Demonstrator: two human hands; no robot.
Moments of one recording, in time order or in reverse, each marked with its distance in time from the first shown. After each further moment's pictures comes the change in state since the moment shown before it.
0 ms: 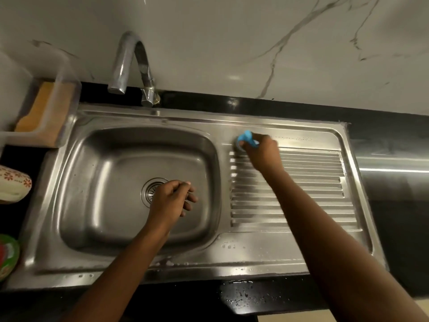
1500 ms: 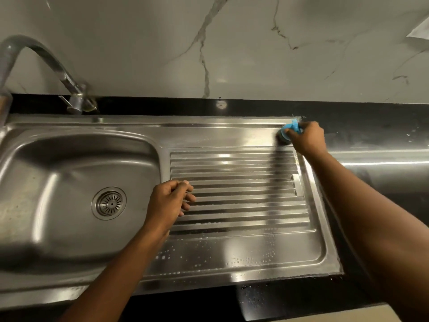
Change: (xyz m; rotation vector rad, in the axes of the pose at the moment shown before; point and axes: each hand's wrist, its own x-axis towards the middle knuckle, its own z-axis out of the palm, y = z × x) left_hand -0.008 0.019 0.165 0.062 -0.002 0.066; right_hand 0.088 0.161 -0.214 -0.012 0.163 0.155
